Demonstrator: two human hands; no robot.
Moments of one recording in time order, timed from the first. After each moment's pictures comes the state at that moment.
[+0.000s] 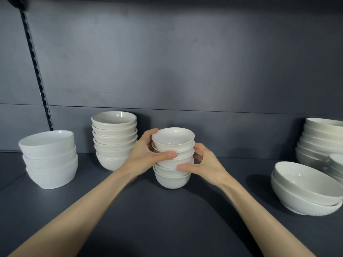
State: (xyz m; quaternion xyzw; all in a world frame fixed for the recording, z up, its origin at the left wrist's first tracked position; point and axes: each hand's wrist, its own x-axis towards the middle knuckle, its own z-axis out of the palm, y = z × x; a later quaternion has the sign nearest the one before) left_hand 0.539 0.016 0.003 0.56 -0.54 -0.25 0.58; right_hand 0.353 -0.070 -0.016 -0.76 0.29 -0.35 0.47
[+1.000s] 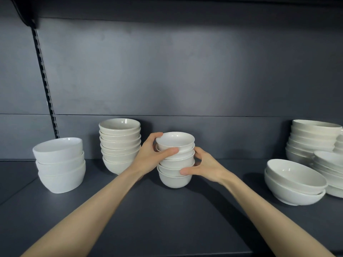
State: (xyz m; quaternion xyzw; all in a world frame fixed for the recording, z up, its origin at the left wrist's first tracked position) left_hand 0.540 0.021 0.009 0.57 -0.55 -0.24 0.56; right_hand 0.350 -0.058 -0.005 -0.79 0.32 -0.28 0.44
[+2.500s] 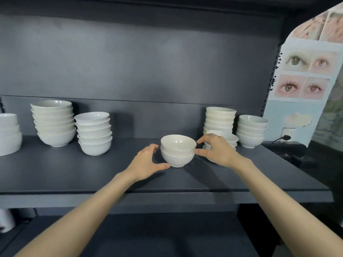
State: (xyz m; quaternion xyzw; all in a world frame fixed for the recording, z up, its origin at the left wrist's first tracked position) left_hand 0.240 0.032 -0.027 0.69 -0.61 -0.12 0.35; right_hand 0.013 -0.048 0.031 -0.87 0.40 -0.26 0.11
